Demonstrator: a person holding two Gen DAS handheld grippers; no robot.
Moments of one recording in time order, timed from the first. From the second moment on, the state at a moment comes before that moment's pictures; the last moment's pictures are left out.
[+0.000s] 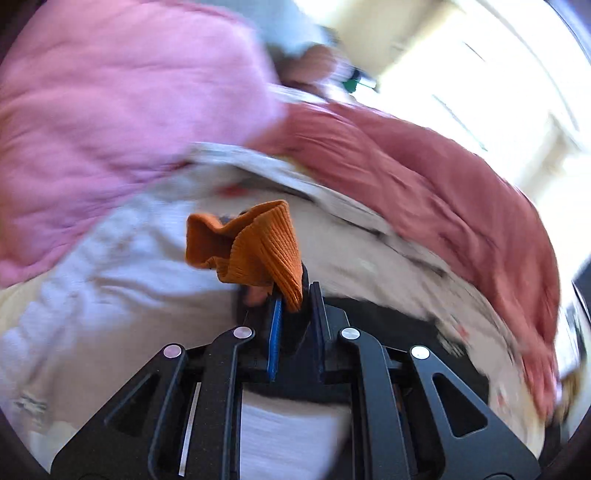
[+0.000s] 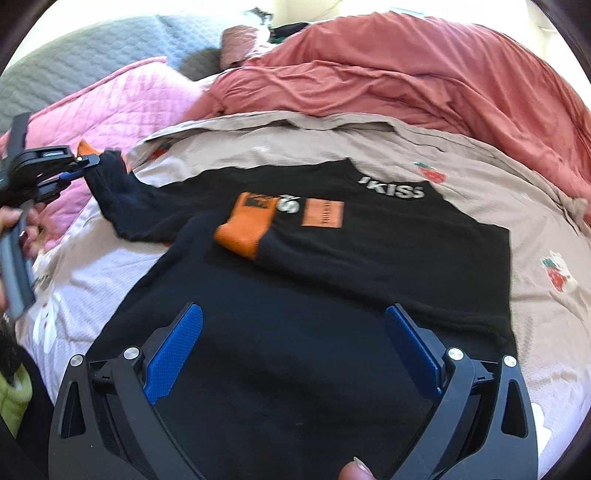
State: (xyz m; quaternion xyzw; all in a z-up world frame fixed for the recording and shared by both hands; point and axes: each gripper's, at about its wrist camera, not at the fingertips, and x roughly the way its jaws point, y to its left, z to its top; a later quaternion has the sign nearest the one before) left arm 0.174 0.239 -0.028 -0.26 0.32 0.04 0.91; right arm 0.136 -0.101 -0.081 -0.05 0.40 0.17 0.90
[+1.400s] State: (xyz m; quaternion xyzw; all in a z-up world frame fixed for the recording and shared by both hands) left arm 0.195 0.202 -0.054 -0.15 0.44 0.03 0.88; right arm 0.236 -0.021 -0.117 0.08 0.53 0.19 0.83
